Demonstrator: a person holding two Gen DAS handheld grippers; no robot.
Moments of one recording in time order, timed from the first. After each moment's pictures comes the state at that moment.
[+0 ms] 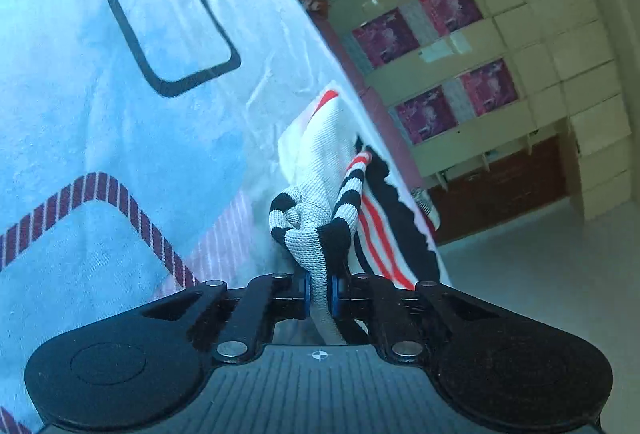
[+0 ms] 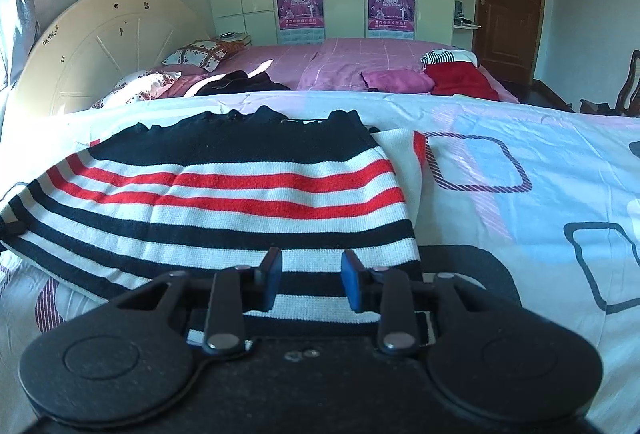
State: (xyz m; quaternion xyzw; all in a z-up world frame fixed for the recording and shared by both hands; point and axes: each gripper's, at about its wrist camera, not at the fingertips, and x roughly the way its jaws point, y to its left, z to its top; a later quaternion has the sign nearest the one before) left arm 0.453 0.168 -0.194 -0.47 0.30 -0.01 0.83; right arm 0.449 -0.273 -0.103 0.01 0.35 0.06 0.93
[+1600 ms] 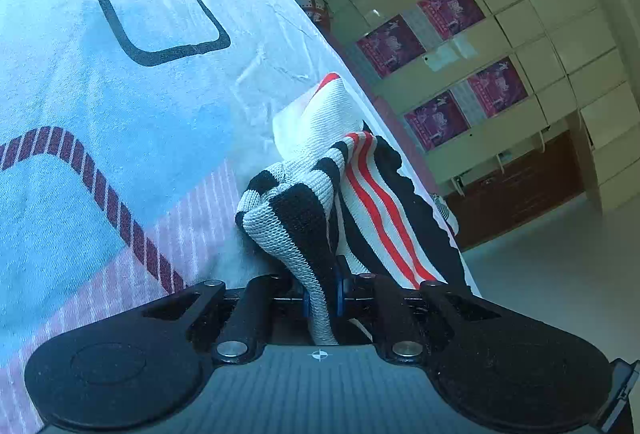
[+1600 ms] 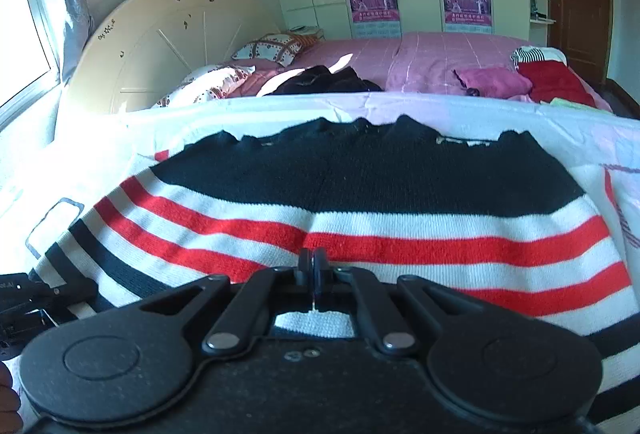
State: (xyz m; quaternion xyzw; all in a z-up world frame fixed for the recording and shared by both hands) left arm 0.484 0.134 -0.216 -0.44 0.29 0.01 0.85; right arm 0.533 -0.171 -0.132 0.03 0.36 0.17 0.92
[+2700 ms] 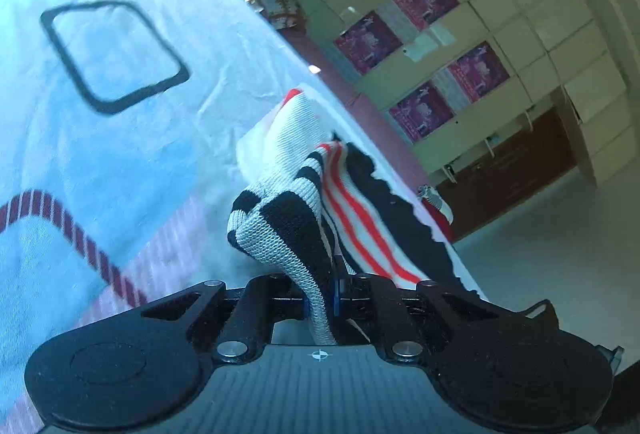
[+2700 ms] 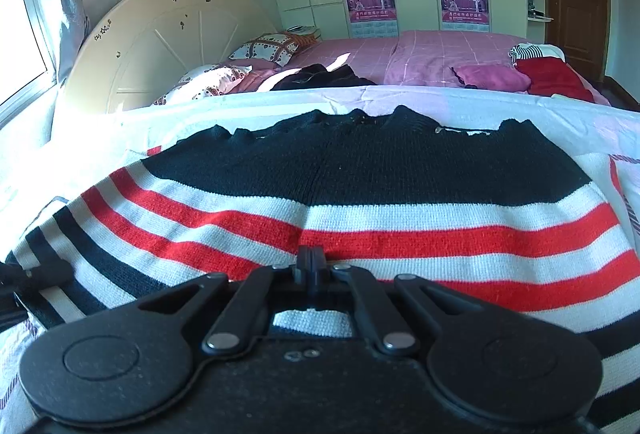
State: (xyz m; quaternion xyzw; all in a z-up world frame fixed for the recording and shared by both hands) left arm 0.478 0.127 -0.178 -0.38 0.28 -0.02 0.88; right arm 0.536 -0.171 -0.138 0.04 0.35 0.16 0.92
